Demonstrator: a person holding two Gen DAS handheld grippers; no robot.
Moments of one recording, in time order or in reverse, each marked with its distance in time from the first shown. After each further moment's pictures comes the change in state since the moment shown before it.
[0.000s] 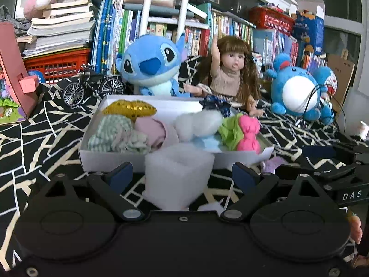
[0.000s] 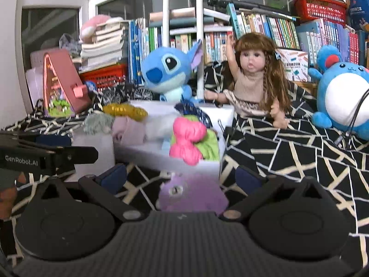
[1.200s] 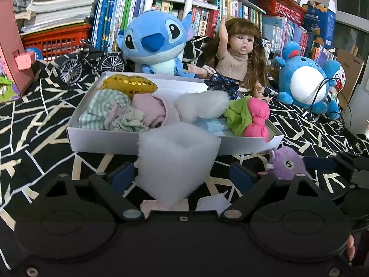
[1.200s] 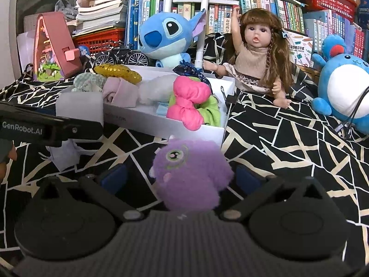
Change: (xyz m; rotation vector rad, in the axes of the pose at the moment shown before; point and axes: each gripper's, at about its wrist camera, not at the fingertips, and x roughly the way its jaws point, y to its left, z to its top) left arm 0.031 0.000 -0.007 -0.052 0.086 0.009; right arm 0.025 0.014 -0.018 -0.084 0.124 -0.062
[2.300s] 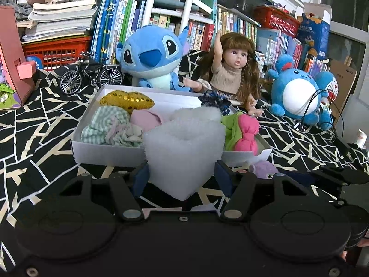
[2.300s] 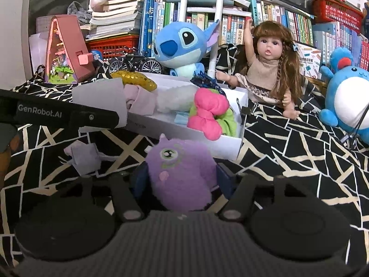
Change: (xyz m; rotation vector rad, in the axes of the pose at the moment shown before) left arm -0.022 0.000 0.008 -0.012 -0.050 -0.028; right arm -0.012 0.017 0.003 -0.031 -0.045 0.033
